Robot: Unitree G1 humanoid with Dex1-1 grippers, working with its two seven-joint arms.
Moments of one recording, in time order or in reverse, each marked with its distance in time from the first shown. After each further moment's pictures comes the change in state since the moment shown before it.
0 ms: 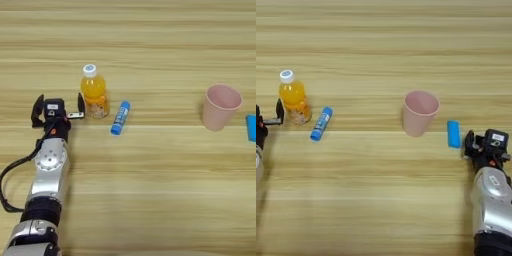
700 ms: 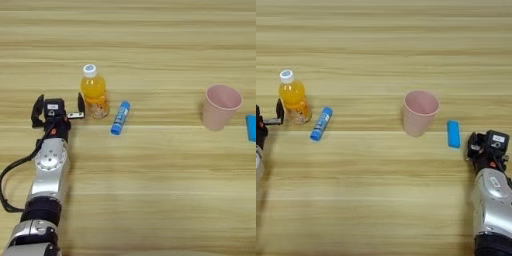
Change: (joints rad) left arm 0.000 0.000 0.000 0.000 0.000 0.000 0.000; right arm 0.006 0.004 -0.006 0.012 0.008 0.056 0.007
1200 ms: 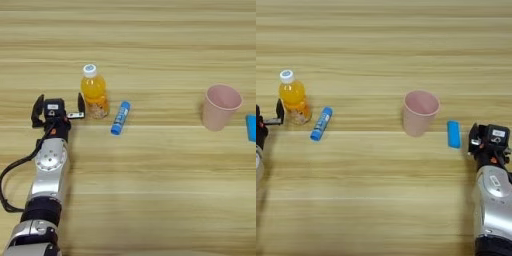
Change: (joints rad) left arm 0.000 0.000 0.000 0.000 0.001 0.000 0.000; right arm 0.026 0.001 0.018 -0.062 -0.056 -0.041 -0.006
